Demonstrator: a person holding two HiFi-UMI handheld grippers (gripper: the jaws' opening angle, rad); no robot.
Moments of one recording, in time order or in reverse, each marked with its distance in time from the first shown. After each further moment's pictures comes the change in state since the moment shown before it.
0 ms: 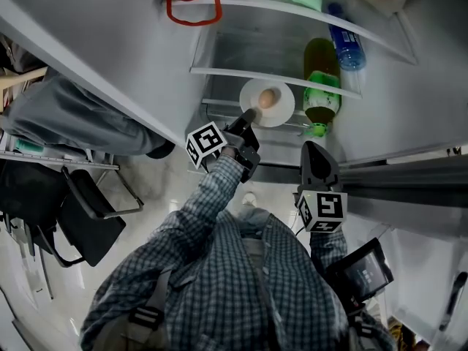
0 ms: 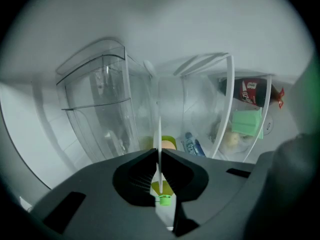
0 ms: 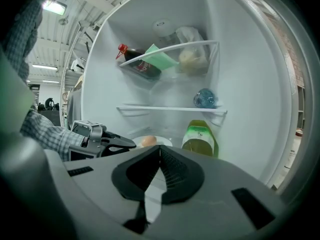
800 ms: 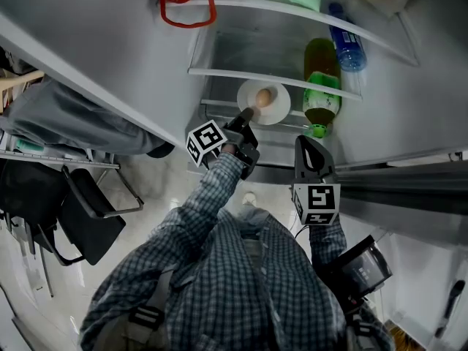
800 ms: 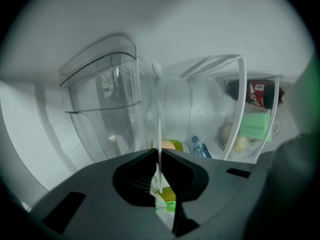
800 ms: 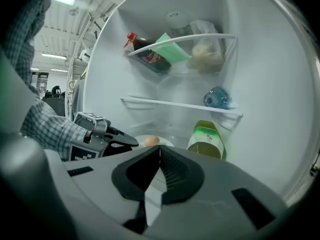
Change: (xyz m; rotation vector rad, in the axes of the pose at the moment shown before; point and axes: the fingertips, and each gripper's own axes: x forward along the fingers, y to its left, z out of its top) left arm 0.008 0.018 0.008 -0.022 -0.040 0.052; right arm 0.024 0.010 0.002 -0.114 0.038 0.050
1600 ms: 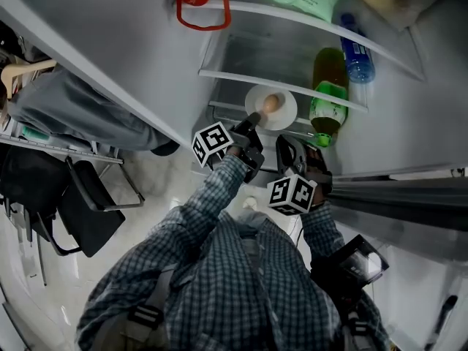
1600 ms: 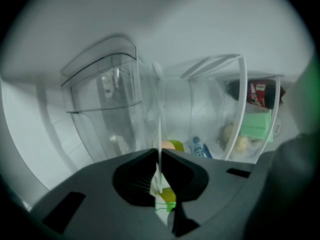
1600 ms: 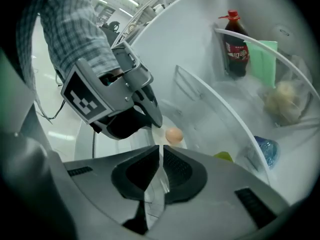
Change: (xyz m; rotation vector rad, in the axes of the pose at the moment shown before) left arm 0.001 0.000 0.000 0.000 -0.006 0.012; right arm 0.054 0.050 -0.037 -0.789 0.196 0.115
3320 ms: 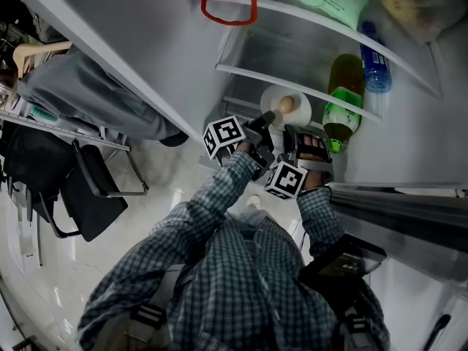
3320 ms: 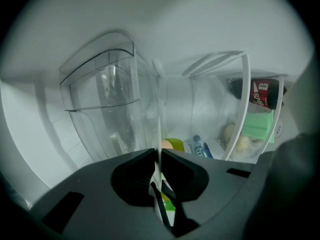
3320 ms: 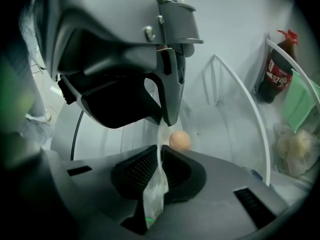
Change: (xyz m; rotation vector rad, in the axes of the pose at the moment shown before) left arm 0.004 -0.003 -0.002 -0.018 0.028 0.010; right arm 0.053 0.004 -0.004 -0.374 0.133 -0.060
